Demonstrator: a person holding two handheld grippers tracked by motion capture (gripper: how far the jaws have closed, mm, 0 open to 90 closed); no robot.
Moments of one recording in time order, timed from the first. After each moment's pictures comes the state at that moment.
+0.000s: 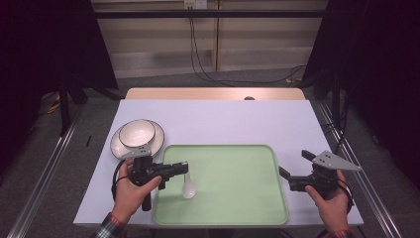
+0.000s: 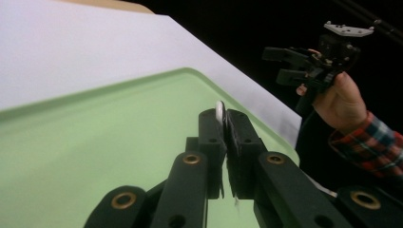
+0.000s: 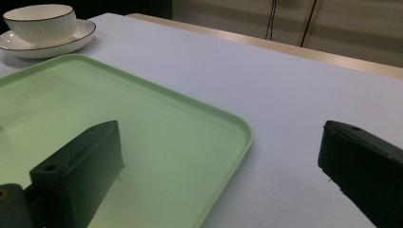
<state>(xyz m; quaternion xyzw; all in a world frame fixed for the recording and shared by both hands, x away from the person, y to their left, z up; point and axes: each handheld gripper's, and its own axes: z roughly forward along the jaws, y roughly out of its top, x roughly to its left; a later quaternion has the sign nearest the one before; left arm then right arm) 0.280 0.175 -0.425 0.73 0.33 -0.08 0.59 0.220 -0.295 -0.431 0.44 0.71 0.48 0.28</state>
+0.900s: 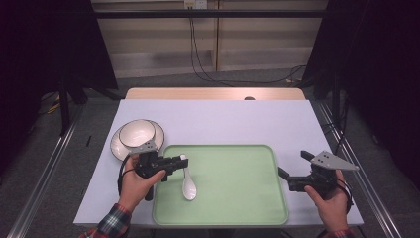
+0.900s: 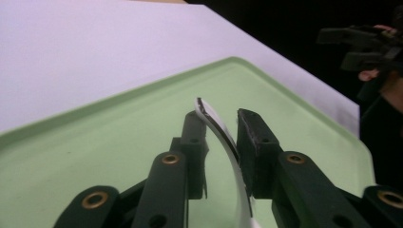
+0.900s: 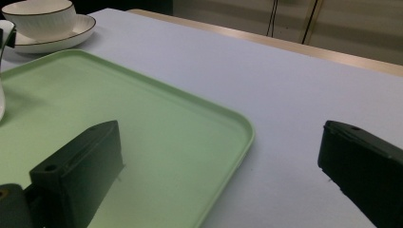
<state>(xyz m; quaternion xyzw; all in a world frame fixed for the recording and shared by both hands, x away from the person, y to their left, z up) 0.316 0.174 -0.454 0.76 0.33 -0.01 0.56 0.221 -0.293 -0.433 0.44 0.71 0.47 0.27</state>
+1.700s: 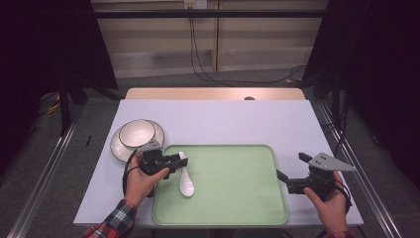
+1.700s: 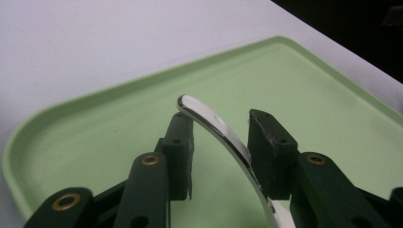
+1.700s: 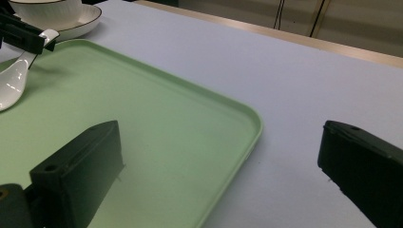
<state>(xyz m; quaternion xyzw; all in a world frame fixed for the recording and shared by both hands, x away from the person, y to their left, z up) 0.330 0.170 -0.474 0.78 0.36 0.02 0.51 0.219 -0.291 -0.436 0.43 0.73 0.46 0.26</state>
